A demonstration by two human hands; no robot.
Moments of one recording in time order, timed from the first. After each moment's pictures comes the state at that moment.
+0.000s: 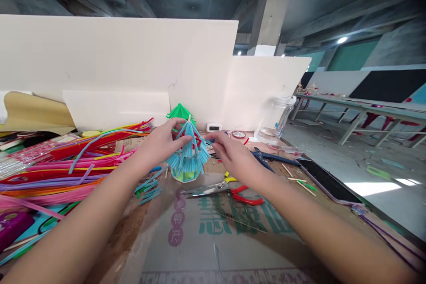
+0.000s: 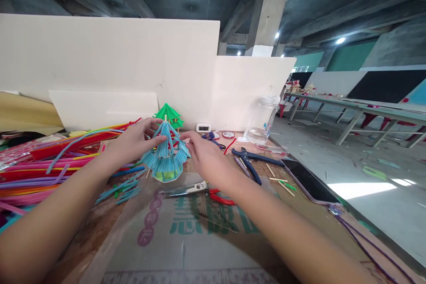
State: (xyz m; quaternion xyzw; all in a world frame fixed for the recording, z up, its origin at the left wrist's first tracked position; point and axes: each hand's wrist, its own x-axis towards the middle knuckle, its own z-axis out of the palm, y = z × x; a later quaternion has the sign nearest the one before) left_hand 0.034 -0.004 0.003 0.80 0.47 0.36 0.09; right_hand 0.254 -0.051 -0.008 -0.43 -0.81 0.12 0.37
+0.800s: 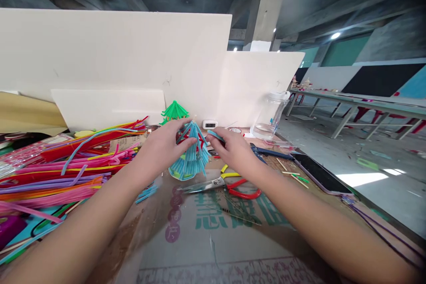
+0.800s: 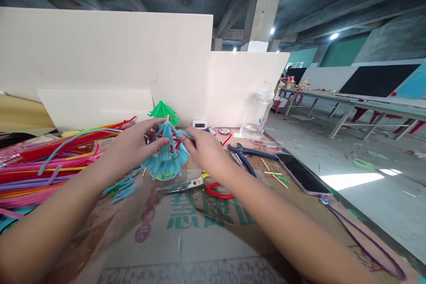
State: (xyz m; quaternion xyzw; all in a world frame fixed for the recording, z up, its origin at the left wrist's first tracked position) left_hand 0.055 -0.035 0.009 0.81 0.48 0.34 -0.02; right_hand 0.256 -0.041 -0.010 -0.47 -0.80 -0.05 0.37
